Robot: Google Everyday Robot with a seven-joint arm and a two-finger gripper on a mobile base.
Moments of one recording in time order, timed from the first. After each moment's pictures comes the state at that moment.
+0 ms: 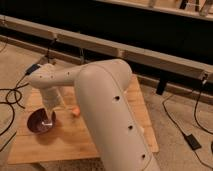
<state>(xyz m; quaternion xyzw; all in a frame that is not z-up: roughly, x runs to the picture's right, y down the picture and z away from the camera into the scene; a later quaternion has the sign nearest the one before) -0.274 0.145 0.811 -0.36 0.19 0.43 0.80</state>
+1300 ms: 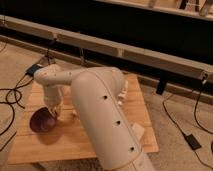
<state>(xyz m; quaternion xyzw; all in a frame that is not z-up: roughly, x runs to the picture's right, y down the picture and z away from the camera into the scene) -0.284 0.140 0.829 -0.44 0.21 0.45 0.75</state>
